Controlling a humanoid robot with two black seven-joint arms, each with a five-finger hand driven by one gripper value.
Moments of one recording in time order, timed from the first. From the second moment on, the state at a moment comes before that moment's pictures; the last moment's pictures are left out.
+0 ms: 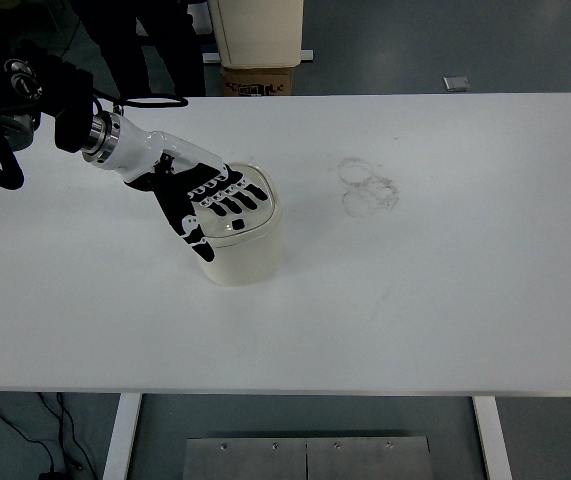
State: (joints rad) left arm -1.76 0.55 0.54 -1.23 0.21 -0.61 0.03; right arm 0.04 0.00 0.28 0.10 -0.32 0.06 0.15
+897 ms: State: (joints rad) left arm -1.65 0.62 0.37 -0.80 0.04 -0.60 0.02; right arm 0.04 0.00 0.28 0.10 -0.32 0.06 0.15
